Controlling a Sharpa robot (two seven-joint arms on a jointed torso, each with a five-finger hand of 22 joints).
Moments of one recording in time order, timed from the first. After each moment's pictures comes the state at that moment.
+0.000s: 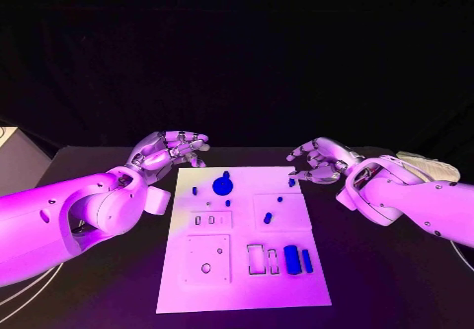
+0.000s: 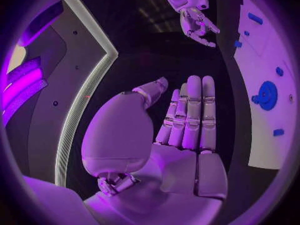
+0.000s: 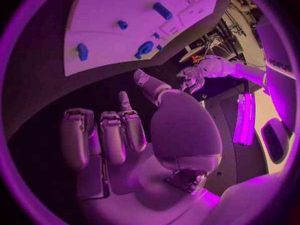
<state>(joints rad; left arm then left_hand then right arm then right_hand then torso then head) 1.21 -1.00 -0.01 1.68 -0.09 -0.26 0.43 1.29 -0.17 0.54 0.01 0.05 0.89 0.21 0.28 0.22 1.18 0.14 0.08 0.07 1.12 0.06 0.81 0.60 0.17 0.88 0.16 0.79 0.44 1.34 -0.91 -0.19 1.51 -1.11 -0.47 0.08 1.19 -0.20 0.49 -0.09 0.06 0.92 0.17 0.12 0.28 1.47 0.09 1.47 1.31 1.47 0.01 1.56 1.31 0.03 1.47 0.11 1.46 1.31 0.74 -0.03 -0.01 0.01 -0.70</state>
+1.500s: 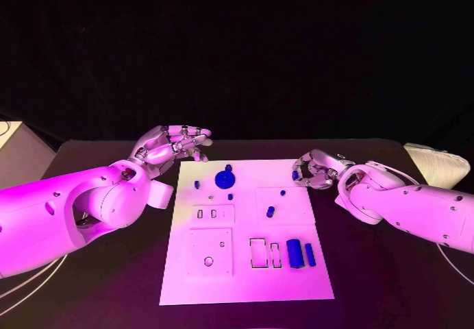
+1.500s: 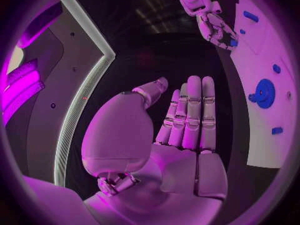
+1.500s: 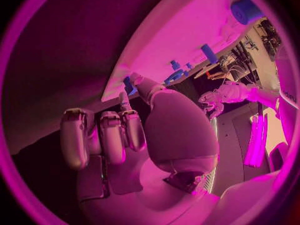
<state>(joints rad) 1.21 -1.00 -0.01 1.68 -0.10 -0.26 0.42 1.29 -0.17 0.54 0.01 0.05 0.88 0.21 0.27 0.22 1.18 0.13 0.08 0.08 1.11 0.06 0.81 0.60 0.17 0.86 0.16 0.80 0.44 1.25 -0.76 -0.20 1.27 -1.26 -0.44 0.00 1.28 -0.16 0.43 -0.03 0.13 0.90 0.17 0.14 0.26 1.47 0.09 1.47 1.31 1.47 0.01 1.56 1.31 0.03 1.47 0.11 1.45 1.31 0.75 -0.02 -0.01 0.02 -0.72</state>
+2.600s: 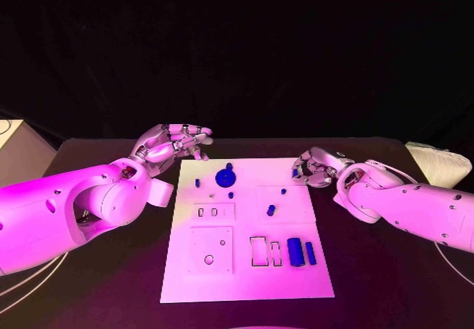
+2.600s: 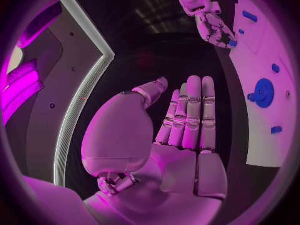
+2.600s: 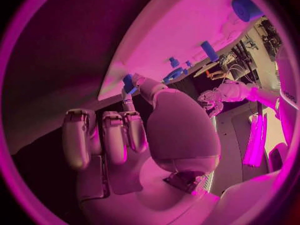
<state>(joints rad) 1.21 -1.00 -0.01 1.68 -0.11 -0.26 0.42 1.29 -0.17 0.54 0.01 0.05 0.88 0.21 0.26 0.22 1.18 0.13 0.08 0.08 1.11 0.06 0.81 0.60 0.17 0.86 0.16 0.80 0.44 1.25 -0.75 -0.20 1.28 -1.25 -0.47 0.00 1.27 -0.13 0.49 0.01 0.15 1.03 0.13 0.24 0.28 1.47 0.04 1.49 1.31 1.46 -0.03 1.56 1.31 0.03 1.47 0.08 1.47 1.31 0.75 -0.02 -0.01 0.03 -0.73</state>
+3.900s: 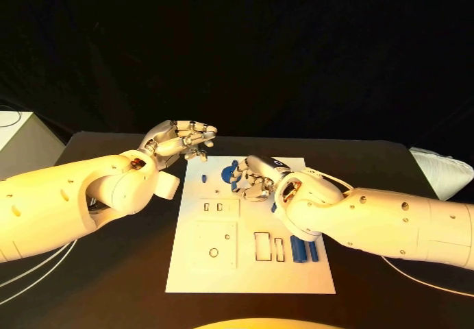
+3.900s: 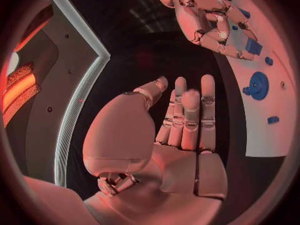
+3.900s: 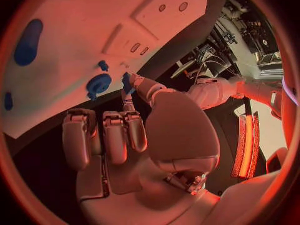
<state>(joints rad) 1.21 -0.97 -0.01 1.63 -0.14 -0.27 0.34 1.32 -0.14 0.48 0.01 0.05 0.87 0.17 0.36 0.27 1.12 0.08 0.52 0.39 1.32 0.01 1.21 0.97 0.17 0.98 0.11 0.99 0.54 1.26 -0.55 -0.20 1.55 -1.31 -0.50 -0.30 1.29 -0.12 0.52 0.00 0.14 1.02 0.12 0.24 0.27 1.46 0.04 1.49 1.31 1.46 -0.03 1.56 1.31 0.03 1.47 0.08 1.47 1.31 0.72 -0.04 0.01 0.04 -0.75</state>
